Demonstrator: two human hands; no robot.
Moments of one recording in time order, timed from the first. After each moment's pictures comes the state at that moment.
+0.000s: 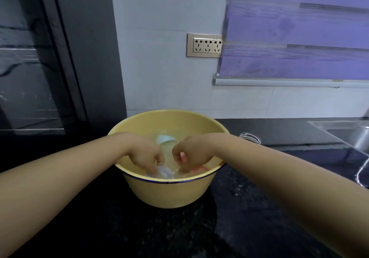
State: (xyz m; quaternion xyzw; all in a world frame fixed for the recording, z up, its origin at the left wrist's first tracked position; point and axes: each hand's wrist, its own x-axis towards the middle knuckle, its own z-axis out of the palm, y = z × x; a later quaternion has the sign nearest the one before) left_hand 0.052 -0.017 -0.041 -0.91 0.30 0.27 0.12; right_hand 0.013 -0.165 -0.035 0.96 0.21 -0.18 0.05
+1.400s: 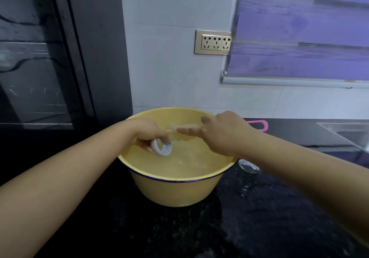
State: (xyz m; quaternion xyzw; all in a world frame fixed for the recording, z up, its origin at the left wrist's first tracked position) left_hand 0.078 -0.006 -0.038 -0.91 0.05 0.22 -0.36; right_hand -0.008 -0.190 -0.016 0.93 0.21 0.17 0.27
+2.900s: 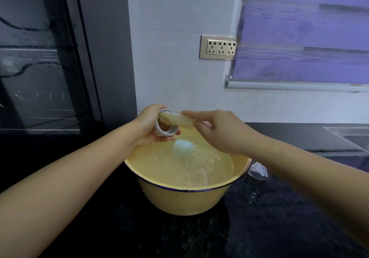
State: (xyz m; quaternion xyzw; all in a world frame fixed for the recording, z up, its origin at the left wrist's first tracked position) left_hand 0.067 -0.005 -0.019 -0.70 0.05 0.15 -0.70; right_hand -0.012 -0.171 -0.004 0.96 0.14 0.14 -0.20
